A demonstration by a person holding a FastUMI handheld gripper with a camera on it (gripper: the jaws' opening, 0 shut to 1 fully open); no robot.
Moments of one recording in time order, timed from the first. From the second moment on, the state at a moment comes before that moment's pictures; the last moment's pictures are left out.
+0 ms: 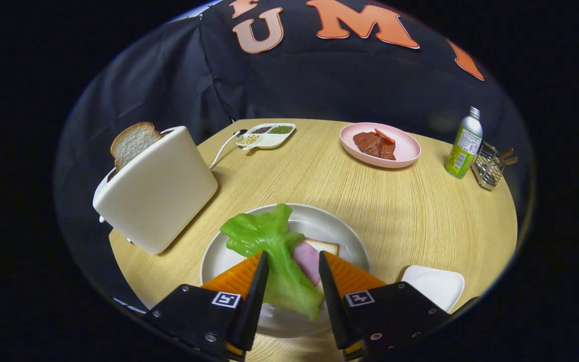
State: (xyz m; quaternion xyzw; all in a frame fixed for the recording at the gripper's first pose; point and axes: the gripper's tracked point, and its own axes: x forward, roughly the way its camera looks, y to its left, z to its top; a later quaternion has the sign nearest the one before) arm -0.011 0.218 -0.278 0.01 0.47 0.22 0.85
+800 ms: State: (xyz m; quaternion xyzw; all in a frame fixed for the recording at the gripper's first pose) arm -0.007 0.231 -0.234 0.01 0.45 0.21 0.87
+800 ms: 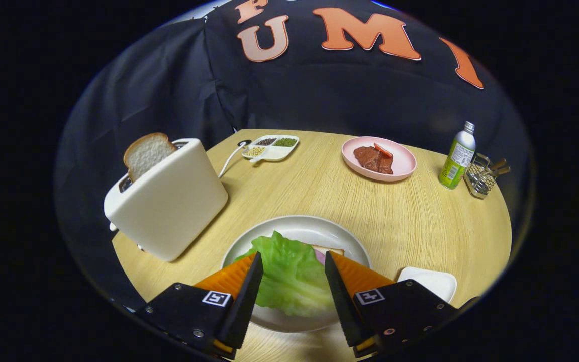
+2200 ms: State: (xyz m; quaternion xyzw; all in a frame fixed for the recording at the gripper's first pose) arm 0.034 0.463 -0.106 0.10 0.53 0.32 0.78
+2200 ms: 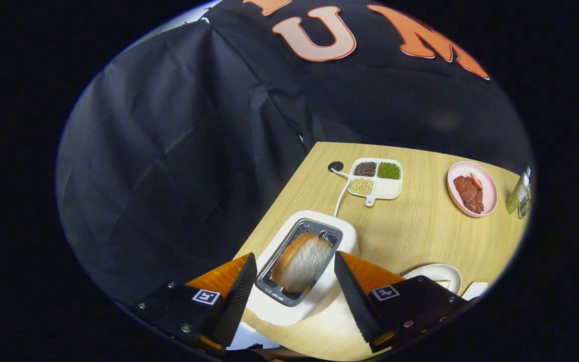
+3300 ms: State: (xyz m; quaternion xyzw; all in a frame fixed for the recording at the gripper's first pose) arm 0.034 0.469 -0.148 0.07 0.59 0.27 0.76
